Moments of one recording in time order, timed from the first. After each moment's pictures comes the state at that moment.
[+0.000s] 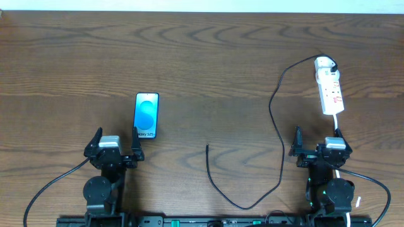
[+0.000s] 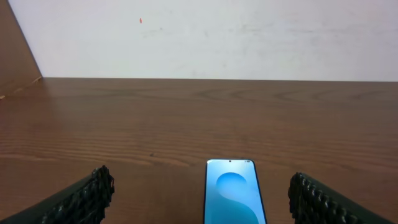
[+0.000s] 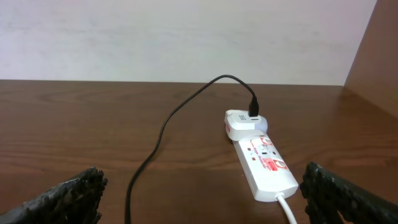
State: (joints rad) left arm 0.02 0.01 0.02 -0.12 0.01 0.00; right arm 0.03 0.01 0.01 -0.06 0.11 -0.03
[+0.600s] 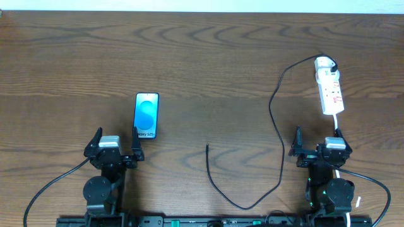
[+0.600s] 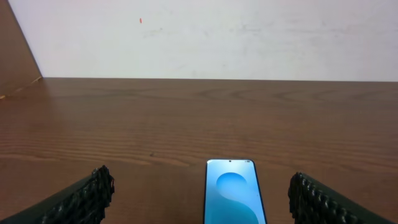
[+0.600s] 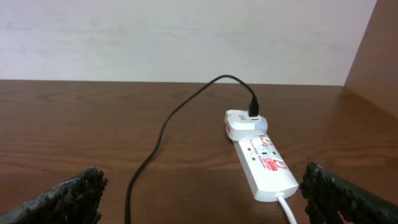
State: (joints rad) left arm 0.02 0.01 0.02 -0.12 0.01 0.00; right arm 0.03 0.01 0.01 -0.06 0.11 -0.03
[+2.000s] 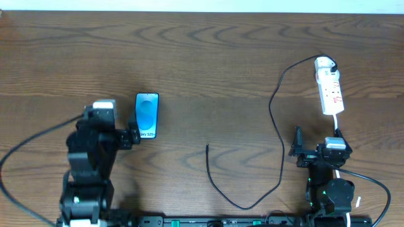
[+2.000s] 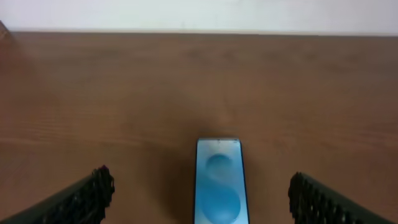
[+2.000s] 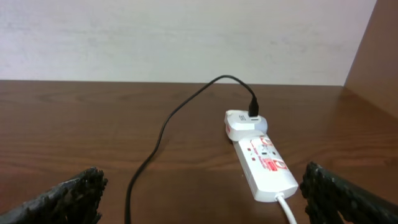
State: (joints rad) left arm 0.02 0.68 0.60 -0.40 0.05 0.00; right arm 0.03 0.01 0.01 -0.06 0.11 -0.03
